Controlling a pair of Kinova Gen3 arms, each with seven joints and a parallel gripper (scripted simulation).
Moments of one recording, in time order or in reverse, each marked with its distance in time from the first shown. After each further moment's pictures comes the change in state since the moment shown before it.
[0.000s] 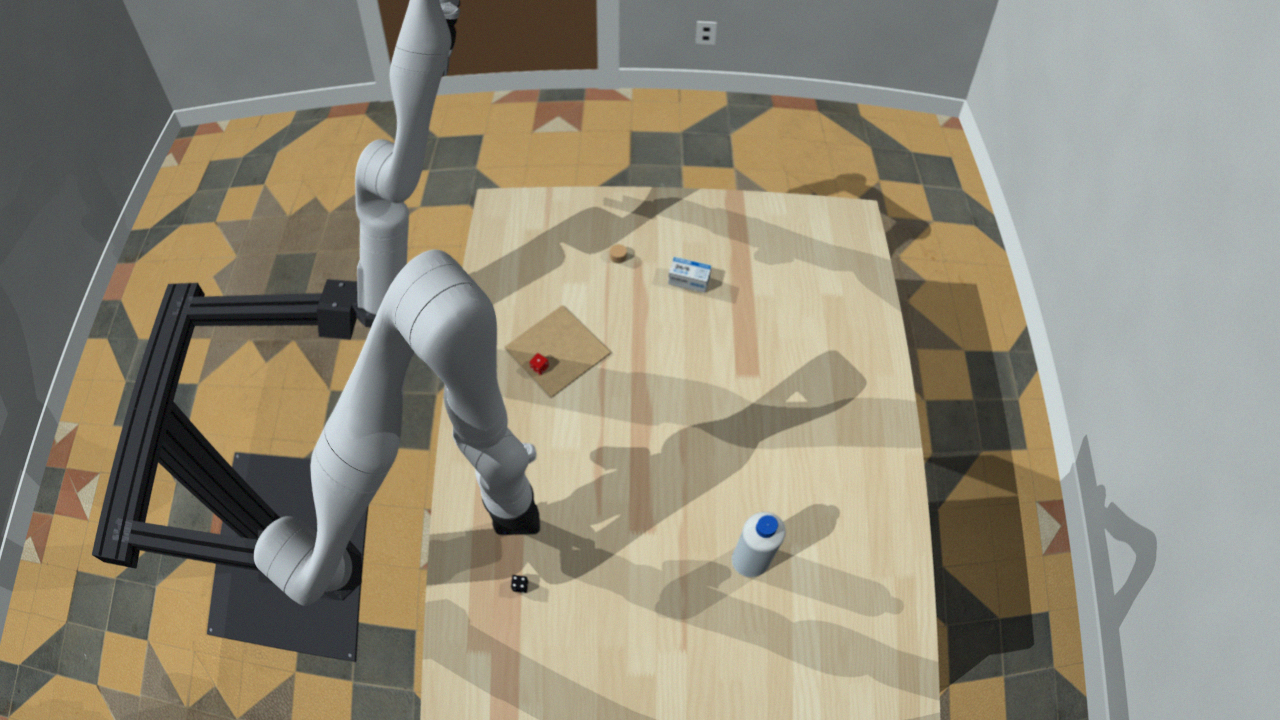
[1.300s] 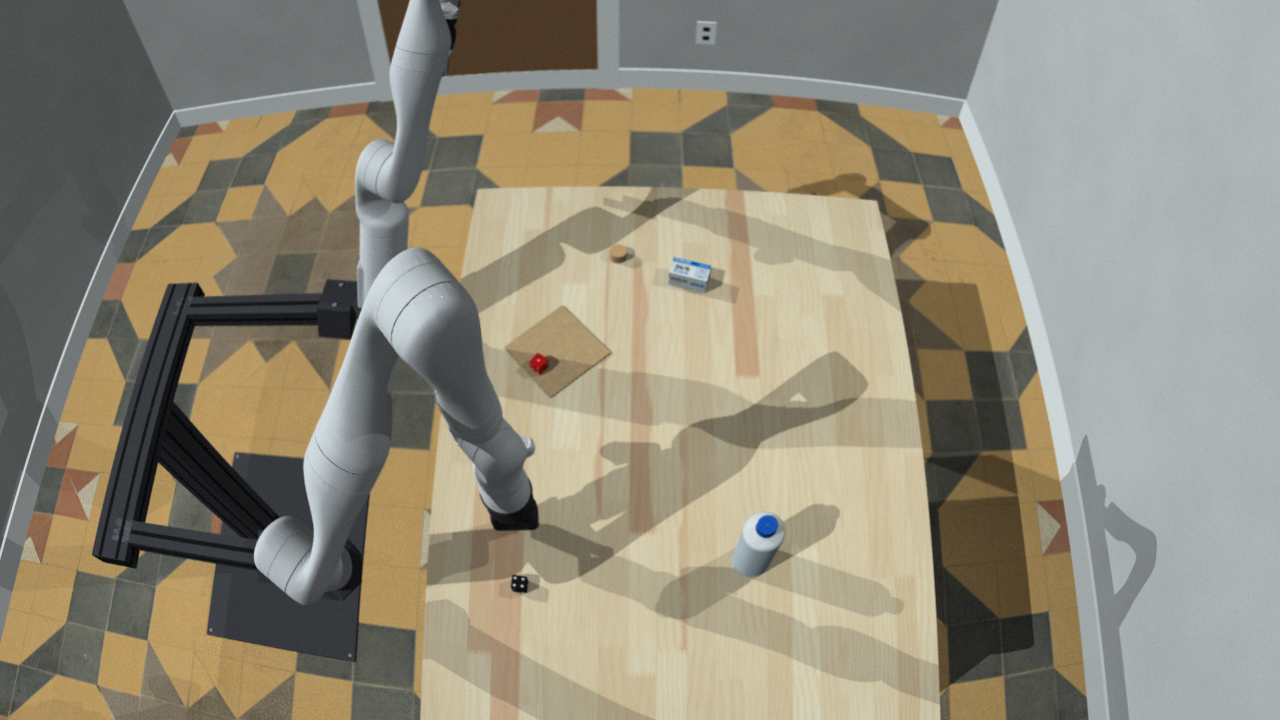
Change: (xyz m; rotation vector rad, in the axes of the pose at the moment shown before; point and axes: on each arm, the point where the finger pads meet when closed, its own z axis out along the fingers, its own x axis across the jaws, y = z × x) left arm 0.000 0.000 0.000 0.000 0.000 0.000; right arm 0.000 0.000 -0.021 0.001 0.000 0.000
